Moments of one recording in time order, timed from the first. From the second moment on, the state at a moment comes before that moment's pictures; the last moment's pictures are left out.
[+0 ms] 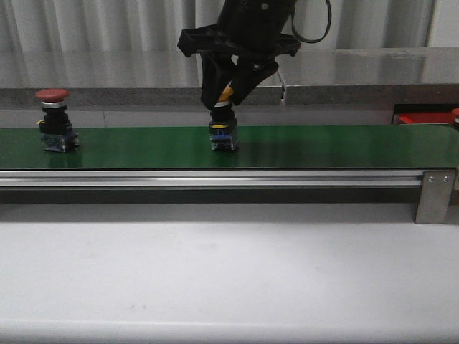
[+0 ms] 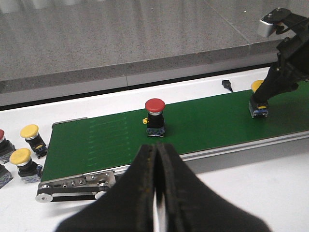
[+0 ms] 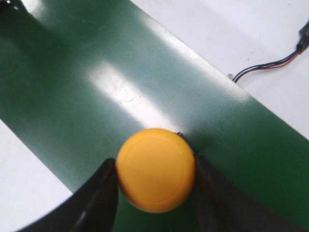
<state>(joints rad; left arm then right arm) -0.04 0.43 -0.81 -0.24 0.80 0.22 0.47 2.06 -1.87 0.25 0.88 -0.22</state>
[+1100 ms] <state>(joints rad) -0.04 0.43 -0.81 -0.24 0.80 0.22 0.27 1.67 -1.76 0.27 1.00 -0.22</state>
